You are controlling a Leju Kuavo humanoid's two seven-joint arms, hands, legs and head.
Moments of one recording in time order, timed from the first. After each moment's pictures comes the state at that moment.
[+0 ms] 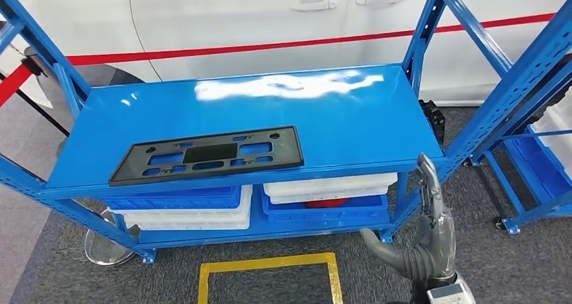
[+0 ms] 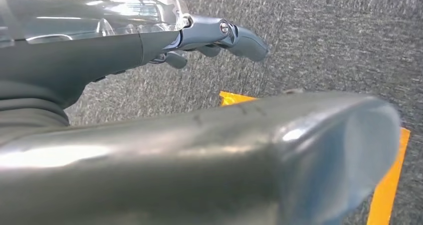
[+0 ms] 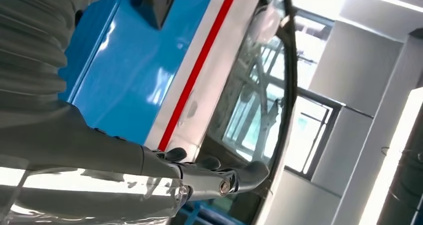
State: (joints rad) left arm -0.02 -0.03 -0.53 -0.18 0.90 0.43 -0.52; right arm 0.20 -0.13 0.29 -1.95 0.32 -0.27 -0.51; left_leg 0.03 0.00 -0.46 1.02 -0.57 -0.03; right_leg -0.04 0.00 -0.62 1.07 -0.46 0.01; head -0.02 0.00
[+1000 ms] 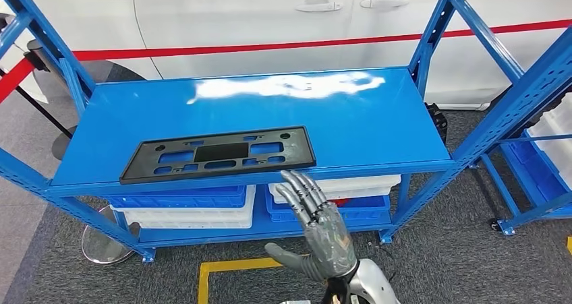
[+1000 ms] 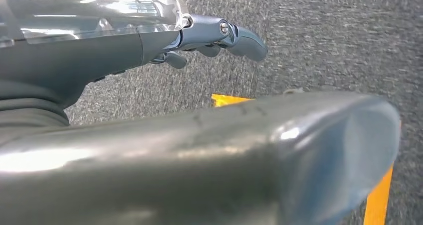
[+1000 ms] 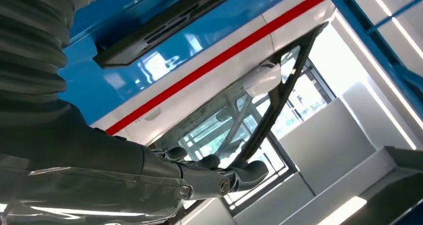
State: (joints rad) left arm -0.04 -0.04 -0.63 -0.17 0.92 0.44 -0.53; right arm -0.07 -0.09 0.74 -1.66 0.99 -0.49 -0.26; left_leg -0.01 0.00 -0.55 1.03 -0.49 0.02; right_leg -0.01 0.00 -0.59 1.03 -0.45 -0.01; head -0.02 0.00
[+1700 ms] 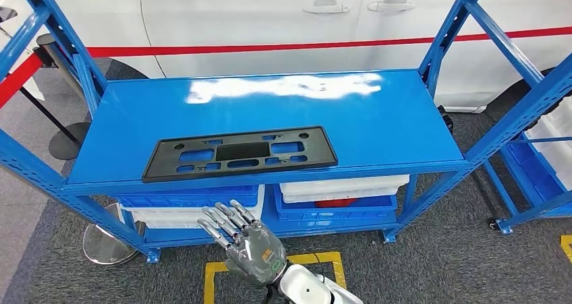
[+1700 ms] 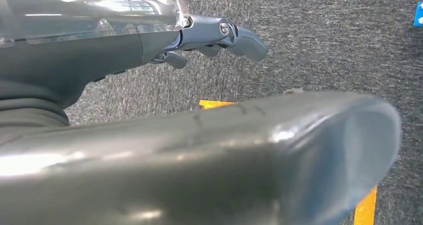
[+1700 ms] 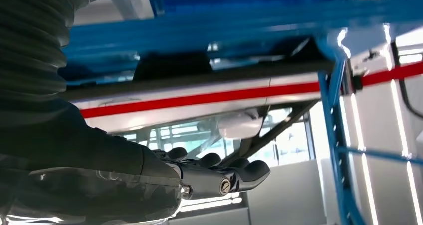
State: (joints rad) left arm -0.05 -0.03 -0.72 -0.16 0.95 0.39 -0.53; right arm -0.30 0.09 1.02 -1.09 1.35 -0.61 -0.04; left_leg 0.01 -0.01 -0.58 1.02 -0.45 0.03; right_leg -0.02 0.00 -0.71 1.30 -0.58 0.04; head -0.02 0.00
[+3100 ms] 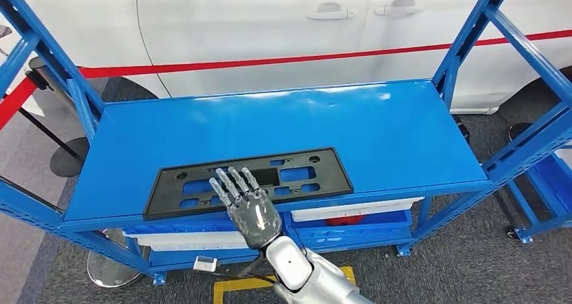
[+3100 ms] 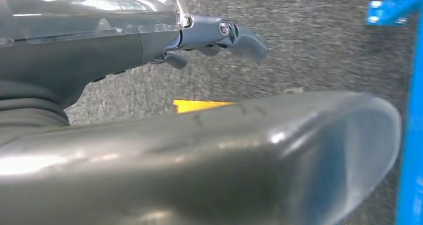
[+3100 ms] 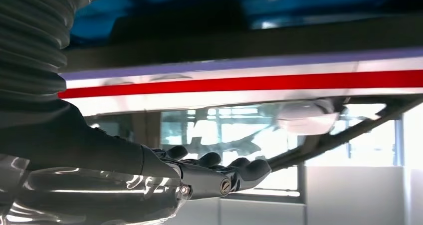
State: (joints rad) left arm -0.06 0.02 -0.85 -0.14 1.08 0.25 -0.52; right arm -0.46 0.25 0.91 -0.74 1.57 -0.70 0.23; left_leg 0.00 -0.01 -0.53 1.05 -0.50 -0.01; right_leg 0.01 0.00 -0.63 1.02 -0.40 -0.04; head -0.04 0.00
